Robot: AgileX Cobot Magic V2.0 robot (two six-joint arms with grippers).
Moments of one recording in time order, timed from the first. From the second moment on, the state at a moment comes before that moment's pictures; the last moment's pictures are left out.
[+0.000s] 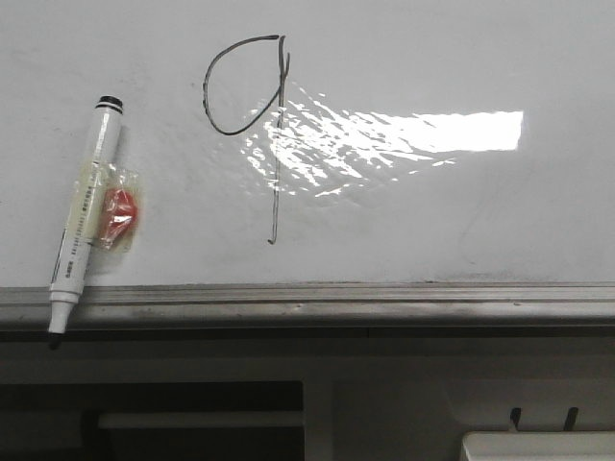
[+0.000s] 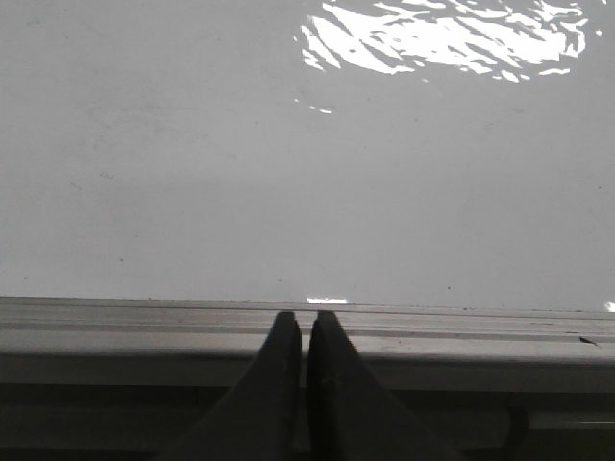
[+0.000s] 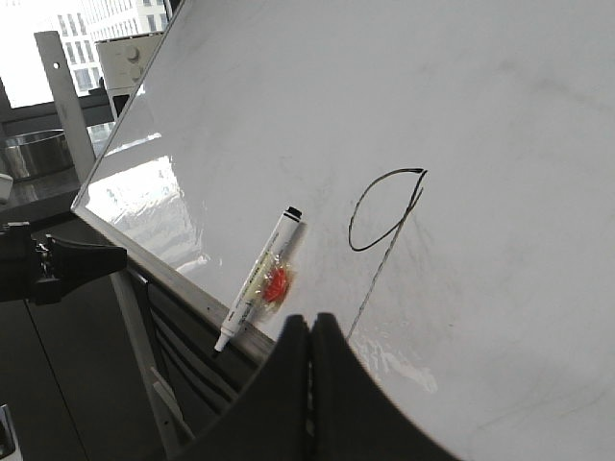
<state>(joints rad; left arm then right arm) -0.06 -0.01 0.01 0.00 0.34 -0.09 0.84 0.28 -0.19 0.16 -0.06 -0.06</state>
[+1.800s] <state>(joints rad) -0.06 -0.01 0.01 0.00 0.34 -0.09 -0.07 -0.01 0.01 -0.07 0.12 0.12</state>
